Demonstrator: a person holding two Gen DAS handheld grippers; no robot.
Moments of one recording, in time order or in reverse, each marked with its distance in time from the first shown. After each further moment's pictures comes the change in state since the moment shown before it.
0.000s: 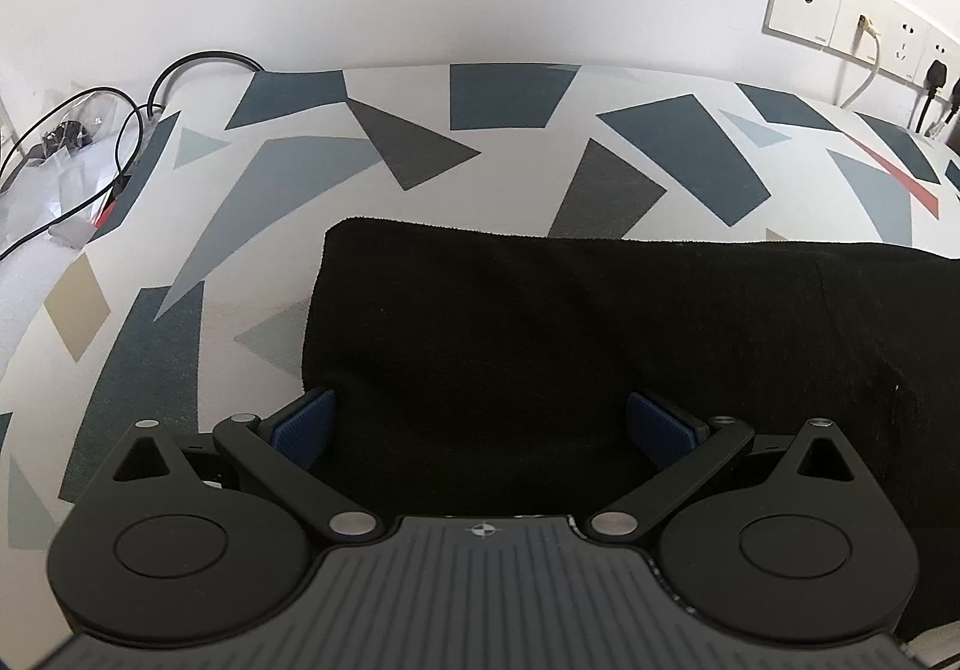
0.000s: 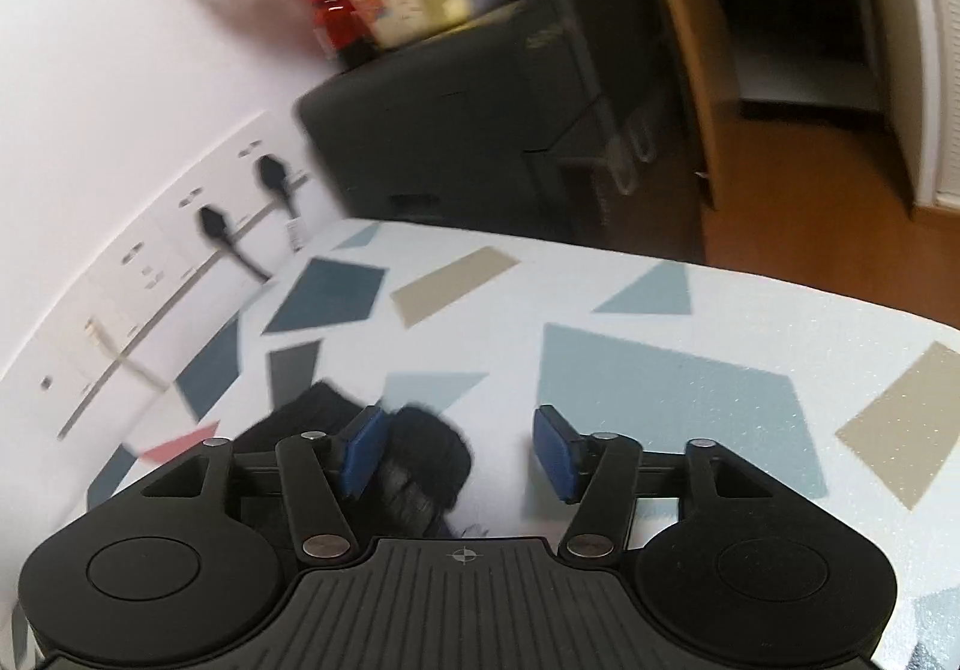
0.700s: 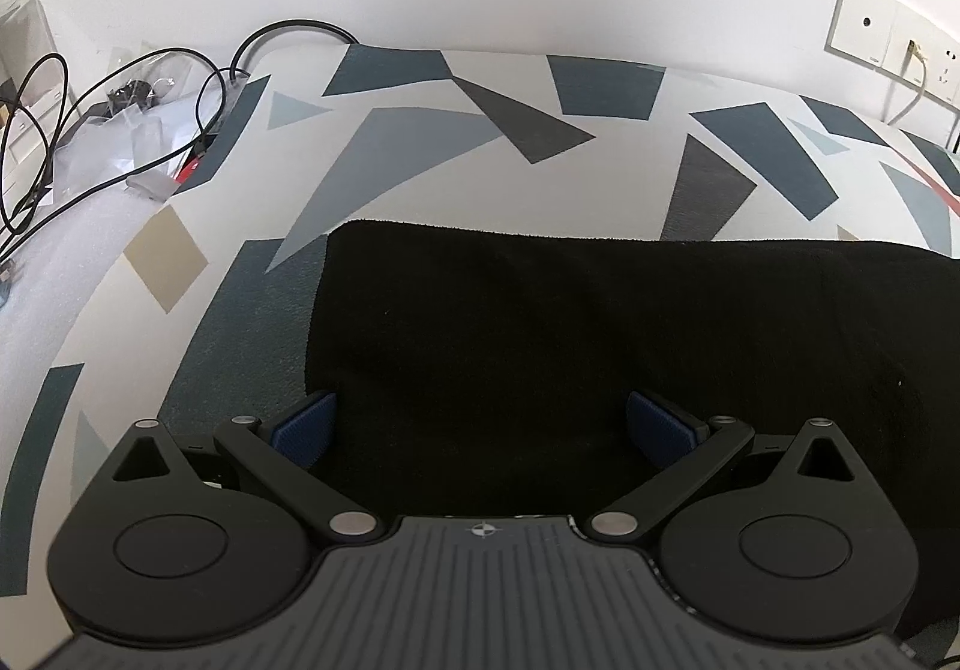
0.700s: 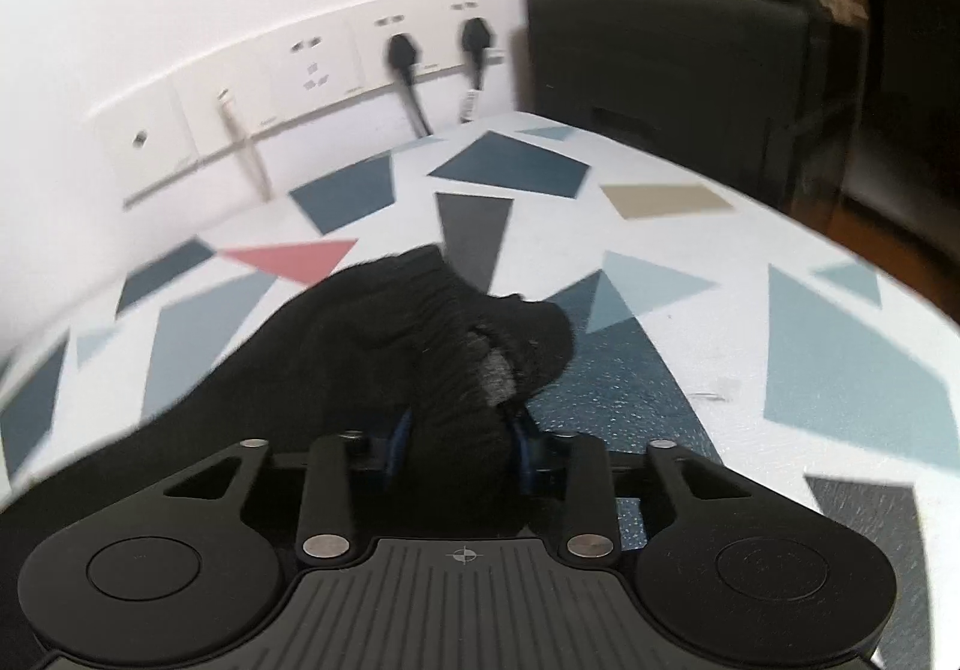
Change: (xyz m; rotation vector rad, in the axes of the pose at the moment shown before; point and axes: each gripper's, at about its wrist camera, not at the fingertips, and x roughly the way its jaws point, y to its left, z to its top) left arm -0.014 0.053 -0.018 -0.060 0.004 0.053; right arm 0.030 0.095 -0.056 -0.265 0.119 0.026
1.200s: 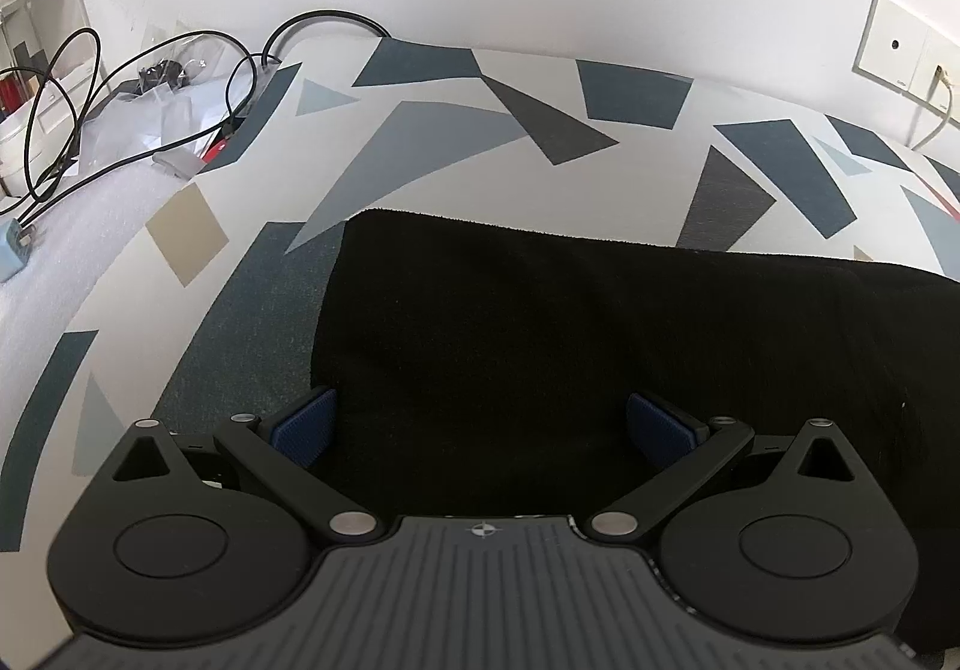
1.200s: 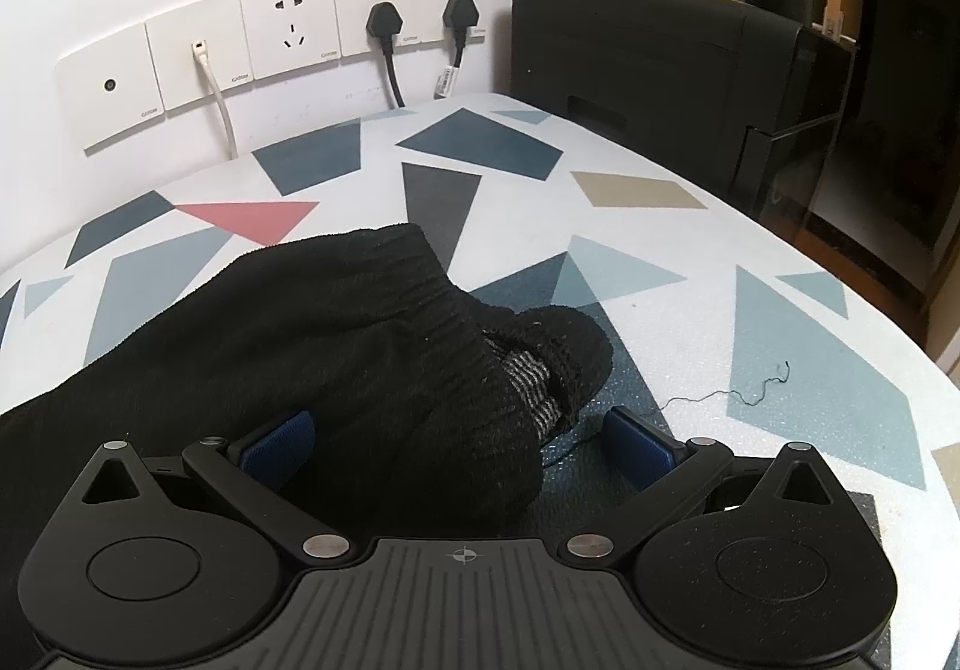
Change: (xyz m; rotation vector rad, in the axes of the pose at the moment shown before) left arm -0.003 -0.001 -0.003 -0.066 -0.002 0.037; right arm 0.009 0.012 -0.010 -0.145 0.026 -0.127
